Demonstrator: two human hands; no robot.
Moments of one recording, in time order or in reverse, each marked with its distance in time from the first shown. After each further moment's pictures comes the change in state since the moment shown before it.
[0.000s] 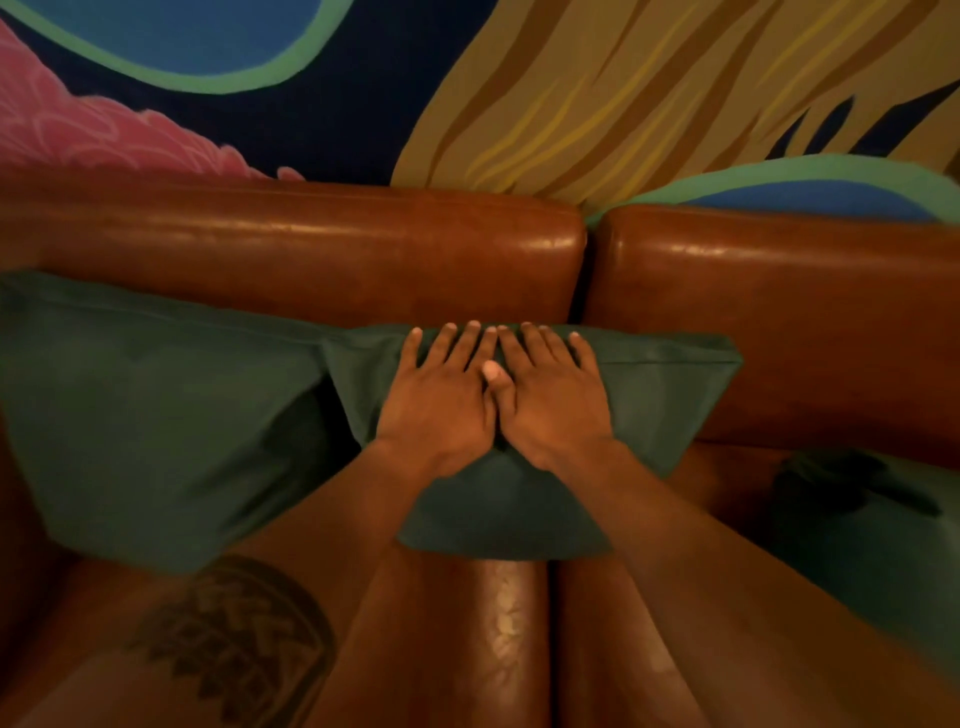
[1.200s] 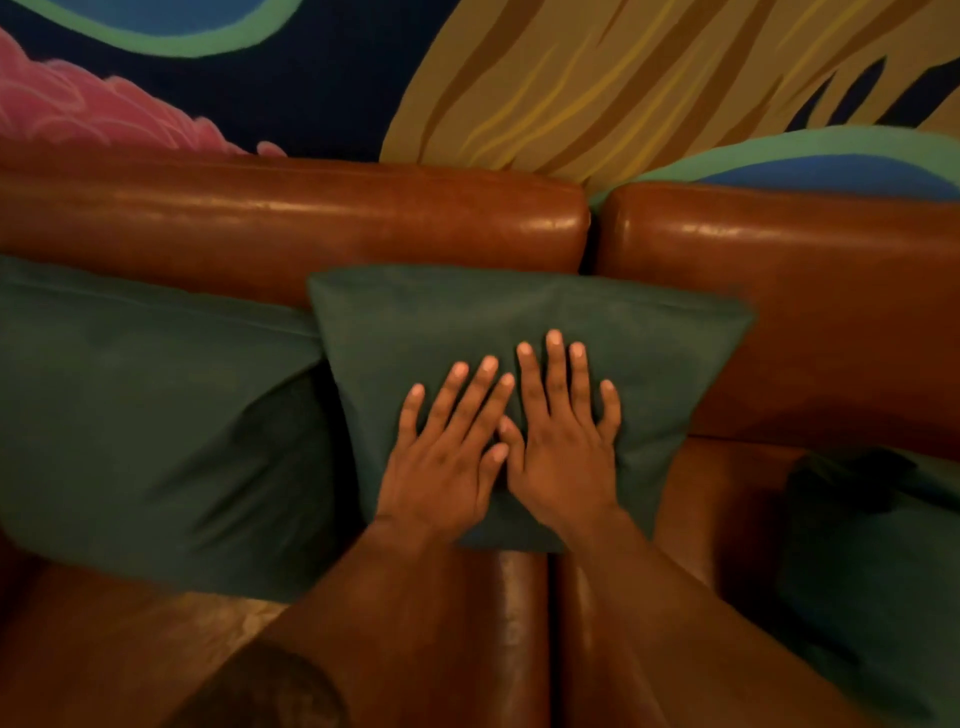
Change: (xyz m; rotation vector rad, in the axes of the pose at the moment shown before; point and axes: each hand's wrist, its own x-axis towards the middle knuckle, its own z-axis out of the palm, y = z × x) left_hand -0.036 0.018 0.098 0.005 0.418 0.062; right_hand -0.046 0.017 0.077 -0.064 0.317 0.074
